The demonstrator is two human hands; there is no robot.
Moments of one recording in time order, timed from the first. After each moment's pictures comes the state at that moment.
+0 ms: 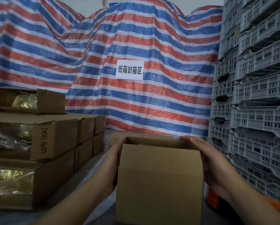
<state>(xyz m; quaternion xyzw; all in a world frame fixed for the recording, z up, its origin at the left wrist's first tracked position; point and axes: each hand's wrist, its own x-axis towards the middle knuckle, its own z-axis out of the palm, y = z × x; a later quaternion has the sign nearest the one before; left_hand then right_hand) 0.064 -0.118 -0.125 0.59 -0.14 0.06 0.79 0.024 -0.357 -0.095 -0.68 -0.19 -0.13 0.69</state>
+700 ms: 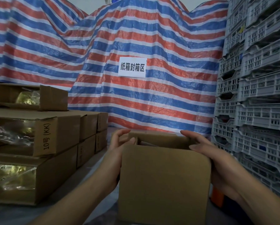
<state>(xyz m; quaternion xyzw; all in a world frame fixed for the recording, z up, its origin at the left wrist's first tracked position) 0.064 -0.118 -0.120 0.55 -0.19 0.10 0.81 0.022 -0.359 -0.094 -0.69 -0.20 -0.08 0.69</state>
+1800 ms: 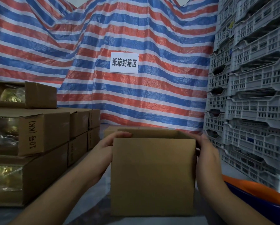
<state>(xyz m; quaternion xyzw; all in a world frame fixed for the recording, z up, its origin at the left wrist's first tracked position) 0.054 -0.102 -0.113 0.72 -0.20 0.09 0.66 0.047 -0.347 -0.131 -0.65 -0.08 -0.36 0.67</state>
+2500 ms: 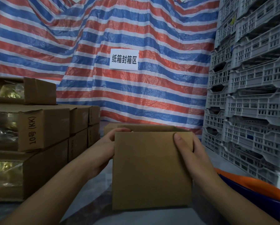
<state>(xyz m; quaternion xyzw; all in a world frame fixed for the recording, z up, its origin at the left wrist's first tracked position) 0.079 -0.100 -0.114 0.73 -0.17 0.02 0.66 0.044 -0.338 -0.134 -0.73 -0.11 -0.28 0.61</state>
